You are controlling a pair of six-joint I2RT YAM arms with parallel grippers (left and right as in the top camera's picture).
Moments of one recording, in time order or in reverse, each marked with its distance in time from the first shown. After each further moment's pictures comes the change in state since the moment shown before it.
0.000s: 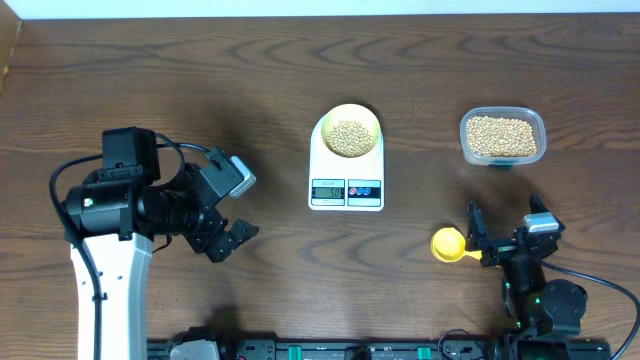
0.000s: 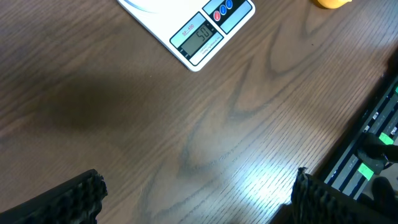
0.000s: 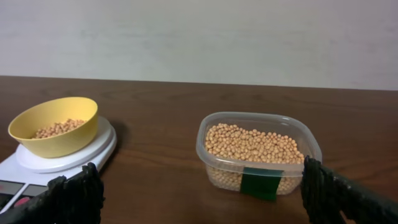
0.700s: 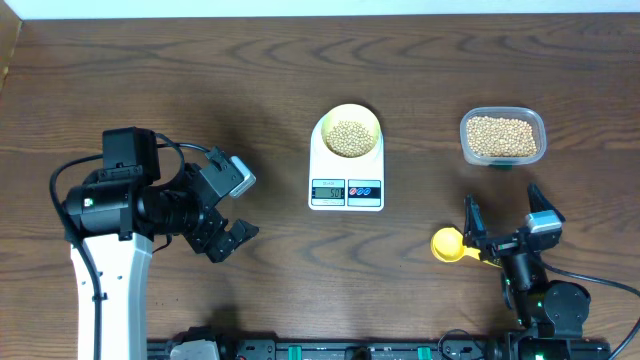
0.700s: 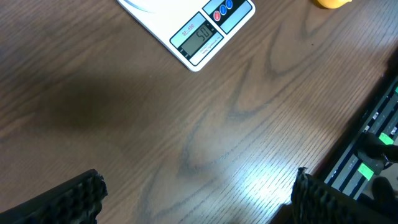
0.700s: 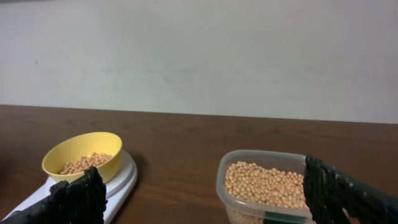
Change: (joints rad) left arm 0.000 0.000 0.000 0.000 0.000 0.000; right arm 0.031 0.093 0.000 0.223 -0.041 0.029
